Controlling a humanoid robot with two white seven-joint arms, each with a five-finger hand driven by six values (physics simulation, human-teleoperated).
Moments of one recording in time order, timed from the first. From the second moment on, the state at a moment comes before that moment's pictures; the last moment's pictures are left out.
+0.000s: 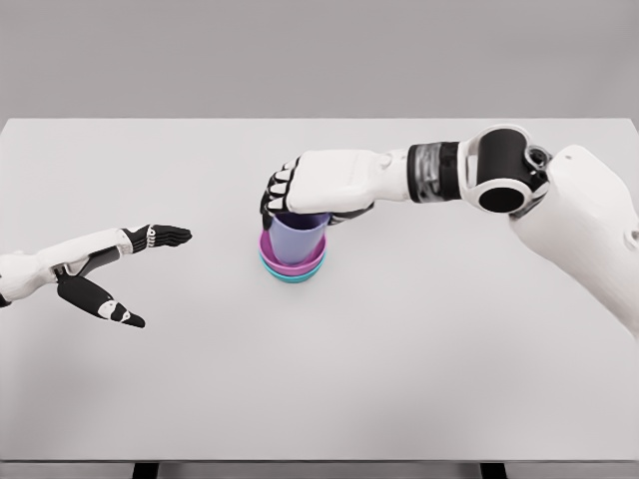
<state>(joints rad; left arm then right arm) -0.50 1.05 -0.92 -1.40 0.73 -0.61 -0.61 -0.91 -0.44 0.85 -1.49 0.48 -0.61 0.61</state>
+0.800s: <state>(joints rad) -0.49 1.07 -0.89 -1.40 0.74 -0.61 -0.61 -0.90 -0.55 0.53 -1.30 0.45 -0.61 0.61</state>
